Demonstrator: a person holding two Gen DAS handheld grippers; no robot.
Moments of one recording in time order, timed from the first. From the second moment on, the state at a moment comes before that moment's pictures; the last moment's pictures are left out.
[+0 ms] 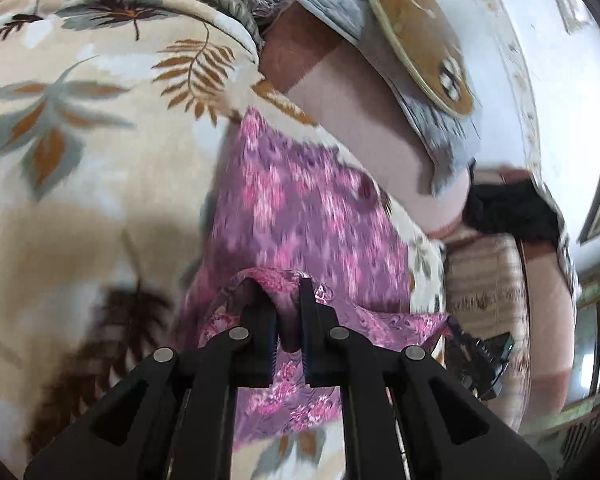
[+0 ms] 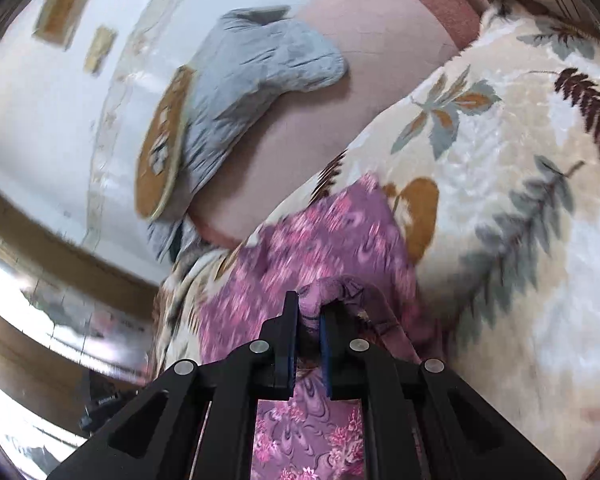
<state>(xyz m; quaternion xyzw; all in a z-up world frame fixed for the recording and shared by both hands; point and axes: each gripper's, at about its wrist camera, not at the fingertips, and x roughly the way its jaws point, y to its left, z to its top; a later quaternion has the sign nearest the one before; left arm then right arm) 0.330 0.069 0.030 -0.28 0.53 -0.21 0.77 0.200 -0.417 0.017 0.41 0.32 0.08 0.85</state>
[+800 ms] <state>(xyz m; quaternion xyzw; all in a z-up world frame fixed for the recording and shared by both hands) 0.460 0.084 -0.006 -0.26 0.56 -0.14 0.77 0.286 -0.475 -0.024 0.58 0.21 0.03 0.79</state>
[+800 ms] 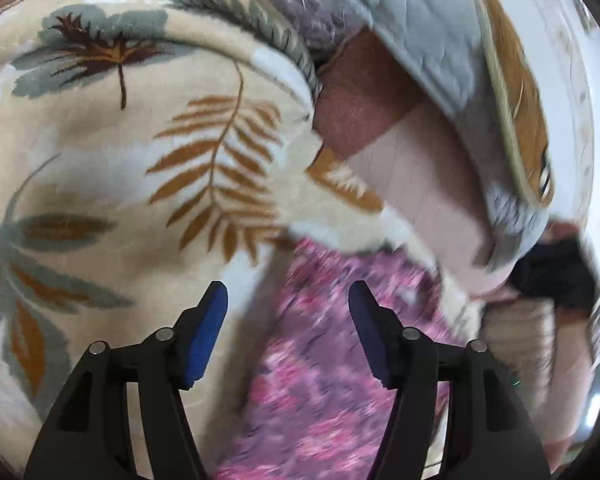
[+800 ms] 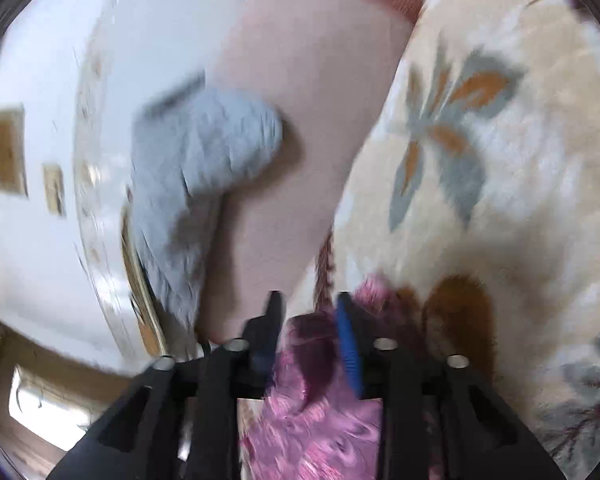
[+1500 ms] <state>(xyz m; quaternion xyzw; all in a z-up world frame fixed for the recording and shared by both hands) 0.457 0.028 0.004 -0.15 0.50 -0.14 0.84 0.319 -0.435 0.032 0.32 0.26 -0.02 0.91</state>
